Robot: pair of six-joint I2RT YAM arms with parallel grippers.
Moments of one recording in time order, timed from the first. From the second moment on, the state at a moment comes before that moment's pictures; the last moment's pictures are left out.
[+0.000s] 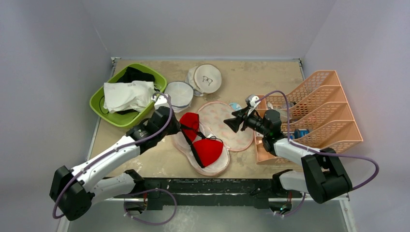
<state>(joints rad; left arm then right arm) -0.69 1.06 0.73 -0.38 -0.32 -0.74 0.33 1.26 0.36 0.75 -0.58 0.19</state>
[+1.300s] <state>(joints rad) -0.64 1.39 1.62 -0.62 -0.77 -0.41 0.33 1.26 0.36 0.77 -0.58 0.19</state>
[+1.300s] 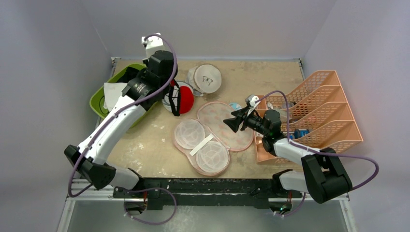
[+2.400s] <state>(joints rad) -0.15 1.70 1.60 -0.36 -0.68 -0.38 0.33 1.25 0.36 0.77 -0.58 0.19</state>
